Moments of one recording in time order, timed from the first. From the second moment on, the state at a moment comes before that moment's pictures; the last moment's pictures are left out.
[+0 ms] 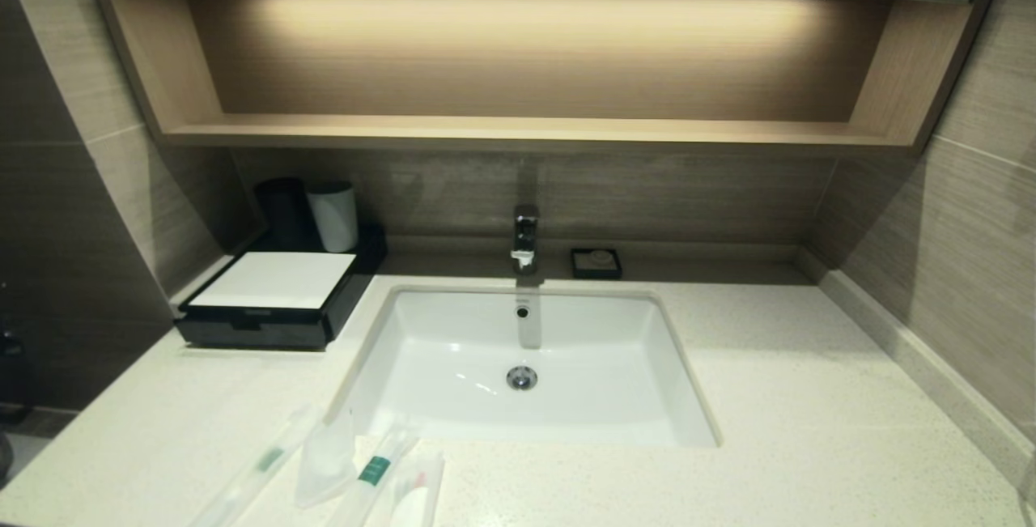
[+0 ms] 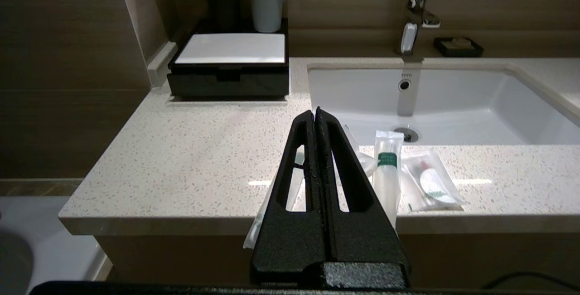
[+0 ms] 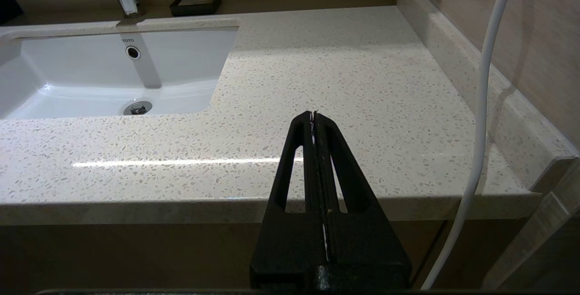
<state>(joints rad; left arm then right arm) 0.00 0.04 -0.37 0.28 -0.08 0.00 0.00 0.00 0.00 -0.01 -0.01 0.06</state>
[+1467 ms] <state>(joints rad) -0.02 1.36 -1.00 0.60 0.06 -0.07 0.00 0.00 0.00 -0.01 -0.01 0.06</state>
